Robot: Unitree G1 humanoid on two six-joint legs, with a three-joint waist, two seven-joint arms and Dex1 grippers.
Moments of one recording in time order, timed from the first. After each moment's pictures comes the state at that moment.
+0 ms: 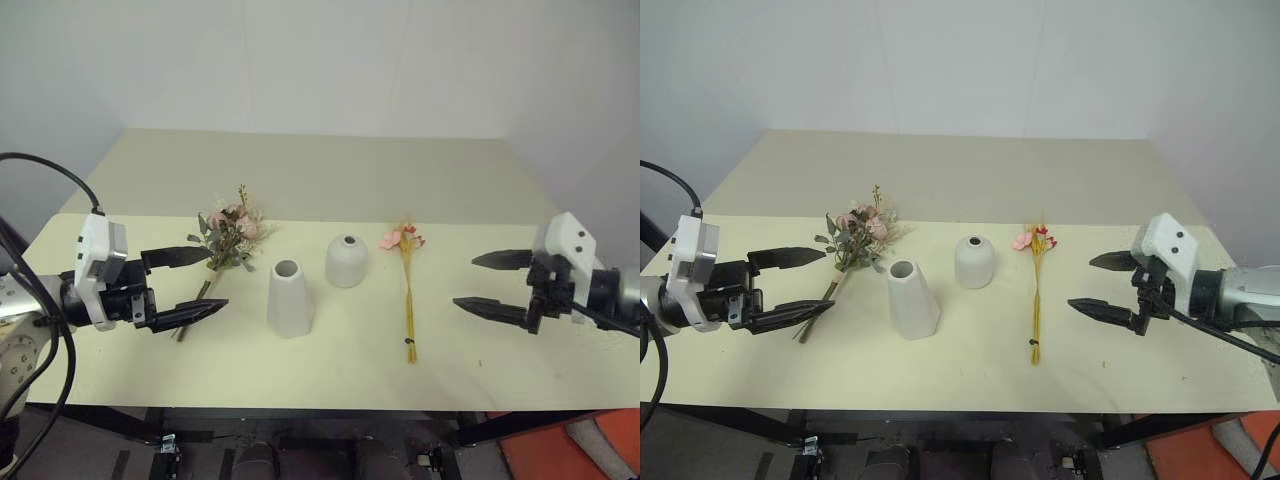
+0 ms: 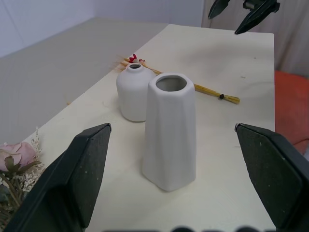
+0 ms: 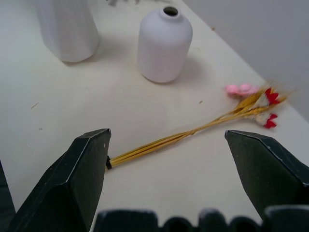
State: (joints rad) left arm -0.17 0.94 0.41 -0.31 -0.75 0.53 -1.19; right arm -0.25 -1.08 -0.24 -0.35 0.57 0.74 1.00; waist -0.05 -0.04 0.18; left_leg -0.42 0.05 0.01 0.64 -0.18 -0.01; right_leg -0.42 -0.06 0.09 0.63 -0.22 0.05
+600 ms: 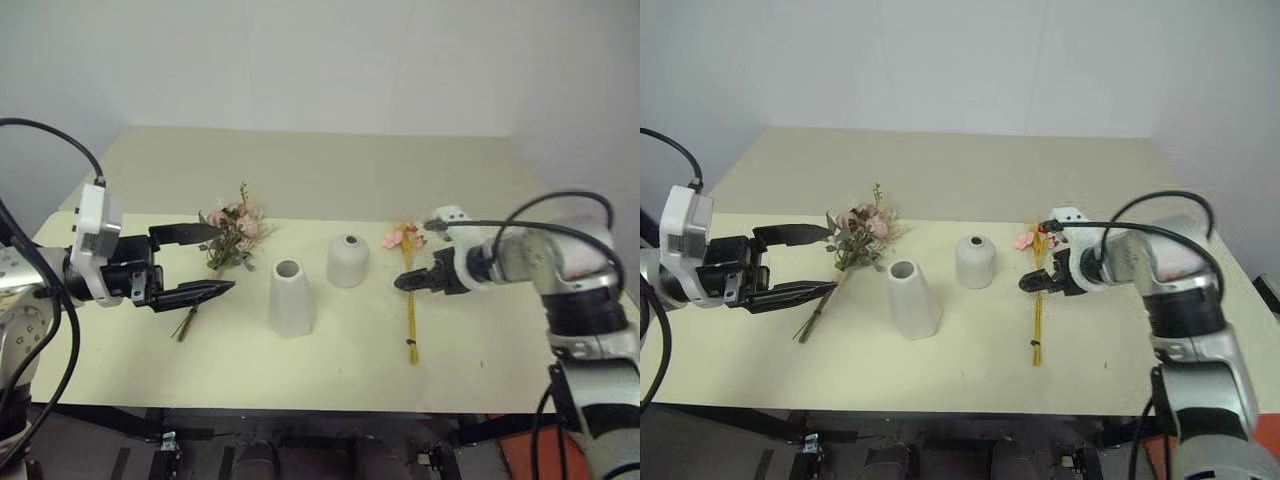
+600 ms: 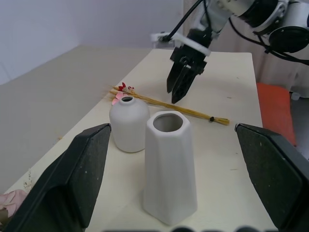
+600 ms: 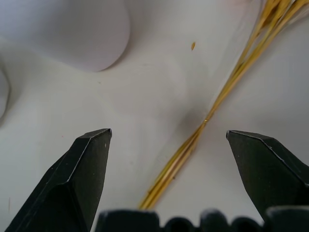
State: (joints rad) left arm -0.33 0.94 0.35 -0.24 -0.79 0.53 -1.26; right arm -0.95 -0.63 0.13 0.14 0.45 1.59 0.52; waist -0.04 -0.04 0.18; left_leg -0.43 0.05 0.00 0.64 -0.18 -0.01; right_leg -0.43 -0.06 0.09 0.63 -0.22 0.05
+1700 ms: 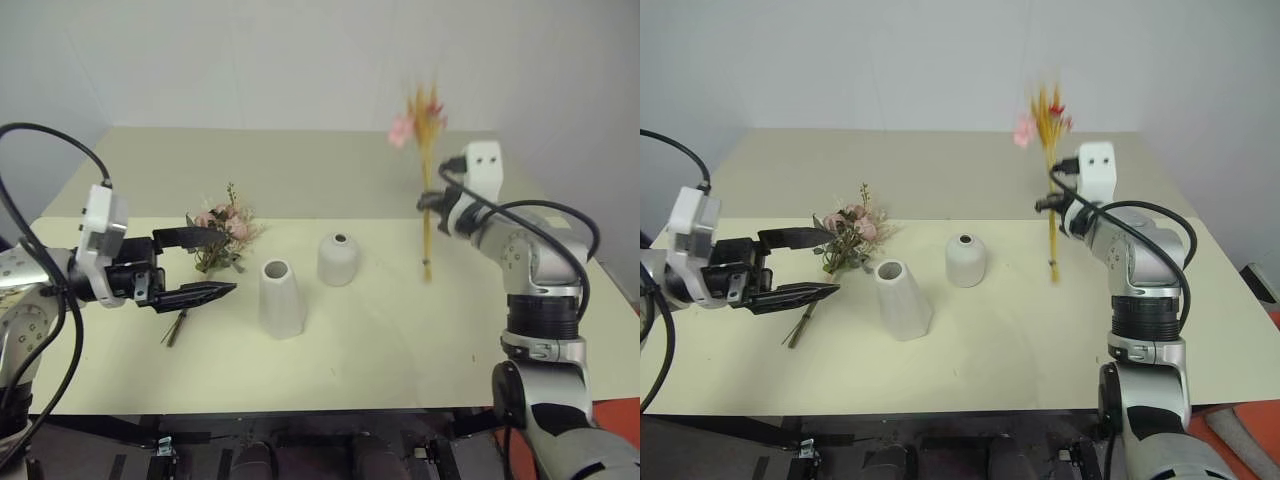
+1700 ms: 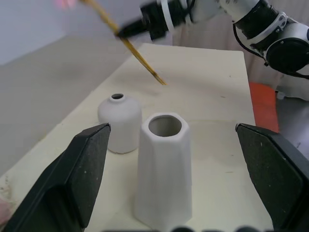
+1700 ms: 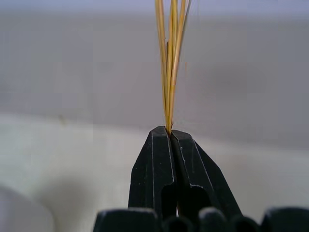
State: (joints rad) left arm -0.35 0.95 0.32 -0.24 -0.79 0.59 -1.24; right arm -0.89 -0.36 -0.22 -0.02 0.30 0.90 0.24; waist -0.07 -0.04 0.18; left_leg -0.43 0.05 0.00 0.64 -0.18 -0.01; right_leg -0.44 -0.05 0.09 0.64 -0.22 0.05
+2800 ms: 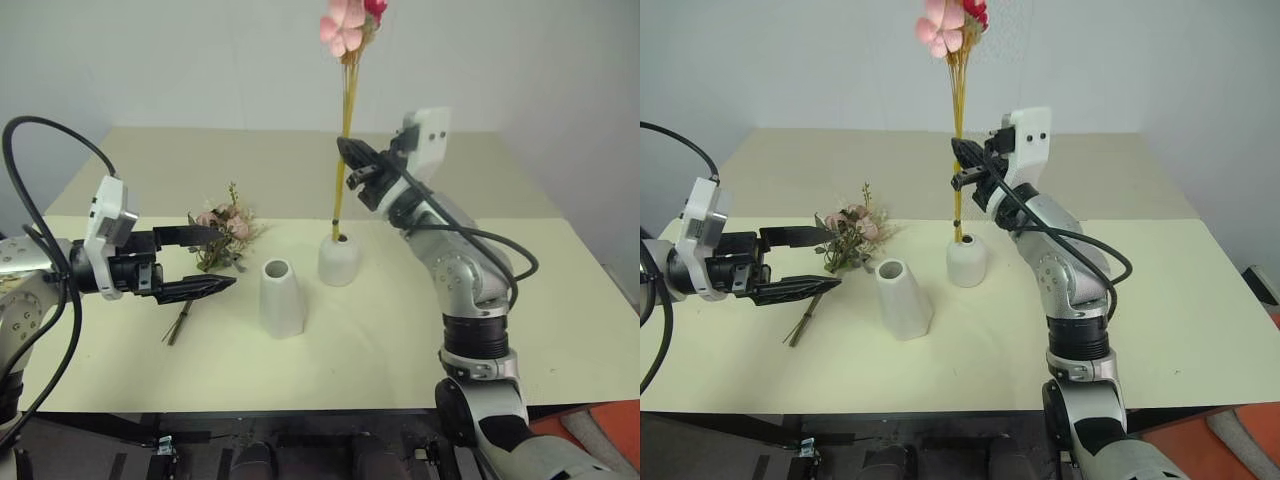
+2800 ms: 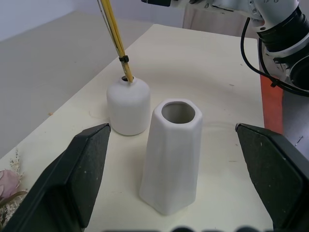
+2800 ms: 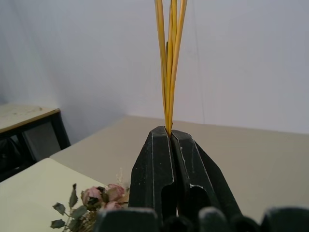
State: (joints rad) left arm -0.38 1.01 0.29 -0.22 -0.79 0.66 -1.21; right arm -0.86 -0.11 -0.08 -0.10 0.41 0.60 0.28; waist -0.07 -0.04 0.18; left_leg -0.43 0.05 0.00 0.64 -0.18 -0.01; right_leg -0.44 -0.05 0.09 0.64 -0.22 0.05
